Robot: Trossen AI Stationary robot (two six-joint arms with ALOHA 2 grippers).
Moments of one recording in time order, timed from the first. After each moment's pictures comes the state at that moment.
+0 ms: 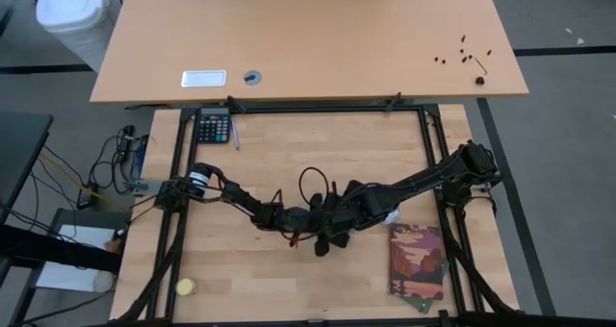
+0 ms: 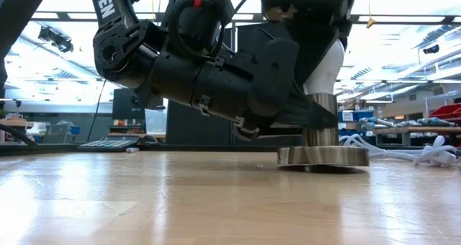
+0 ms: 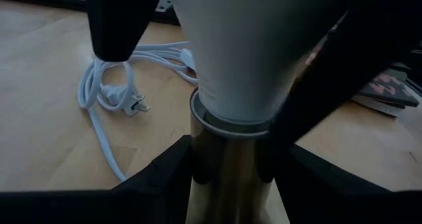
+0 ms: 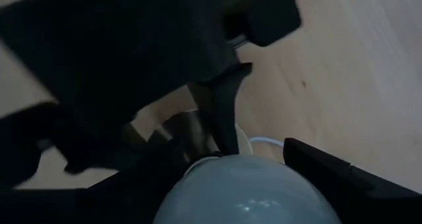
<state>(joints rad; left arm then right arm) -0.22 2.18 1.04 0.91 -0.27 -0.22 0.32 1.82 1.41 -0.92 0.30 0.75</state>
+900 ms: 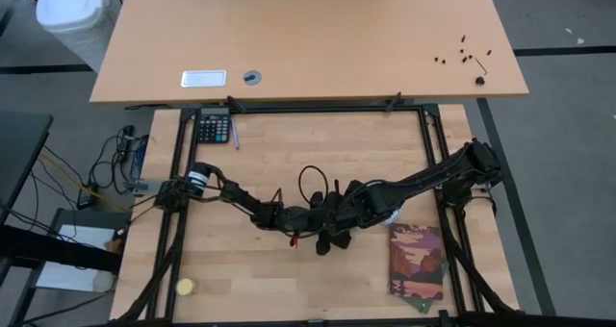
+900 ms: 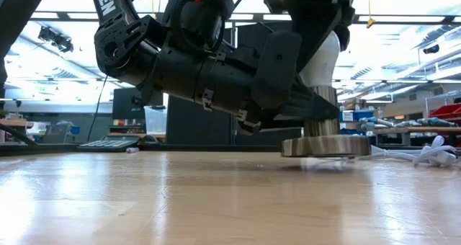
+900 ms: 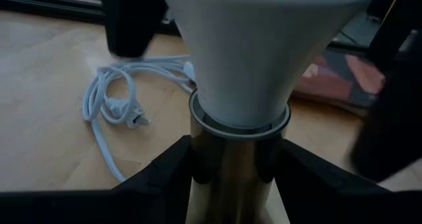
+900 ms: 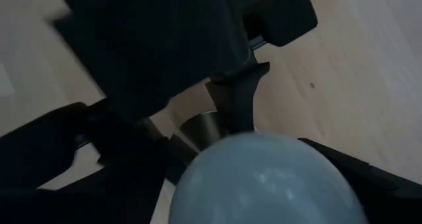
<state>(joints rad) -0.22 2.18 1.05 0.91 -0.28 -0.22 0.32 1.77 1.40 -0.91 0.27 0.74</state>
